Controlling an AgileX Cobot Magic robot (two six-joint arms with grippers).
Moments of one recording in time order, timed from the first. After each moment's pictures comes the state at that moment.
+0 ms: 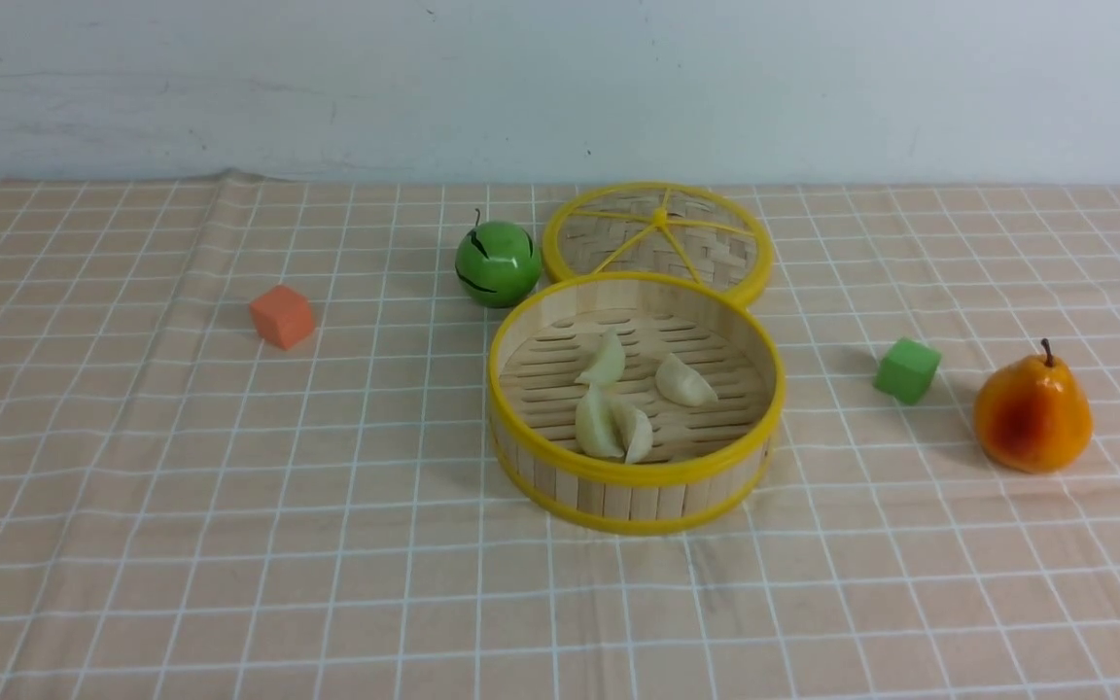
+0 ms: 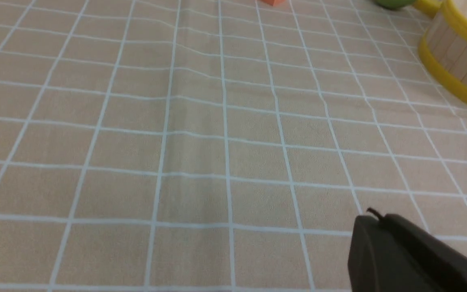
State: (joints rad) right arm 0.11 -0.01 0.01 0.12 0.40 0.05; left arm -0.08 -0.01 0.03 -0.02 0.40 -0.21
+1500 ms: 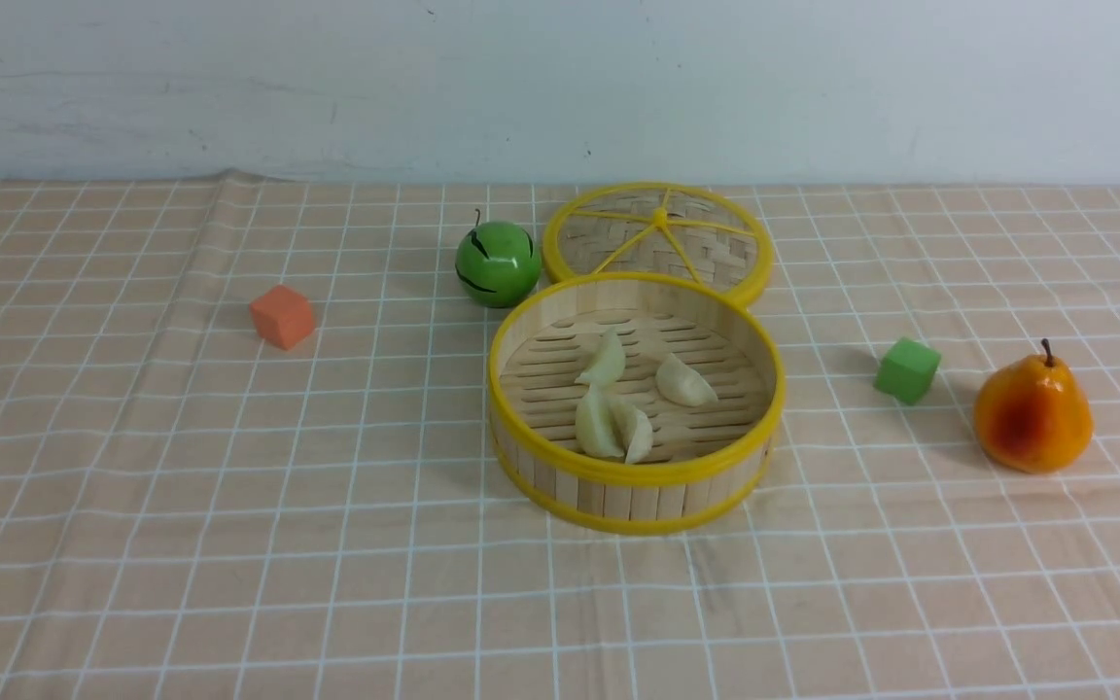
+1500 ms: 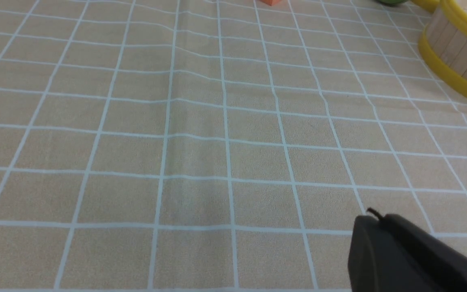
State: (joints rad) right arm 0.11 -0.01 0.01 0.12 0.40 0.05; left arm -0.08 -0.01 0.03 -0.02 0.40 -0.19
